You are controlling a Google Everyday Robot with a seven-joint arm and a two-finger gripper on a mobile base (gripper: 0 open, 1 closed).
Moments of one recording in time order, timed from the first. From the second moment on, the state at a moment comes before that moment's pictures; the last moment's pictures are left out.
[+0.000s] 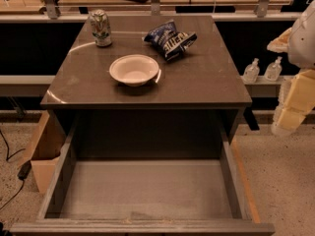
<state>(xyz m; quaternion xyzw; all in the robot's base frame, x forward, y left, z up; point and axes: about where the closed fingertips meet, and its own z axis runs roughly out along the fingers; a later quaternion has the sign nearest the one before) 0.438 -0.217 0.976 -0.60 0.78 -0.03 0.16</state>
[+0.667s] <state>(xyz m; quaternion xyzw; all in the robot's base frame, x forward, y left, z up) 0.454 -0.220 0.972 -0.58 0.79 0.00 0.19</state>
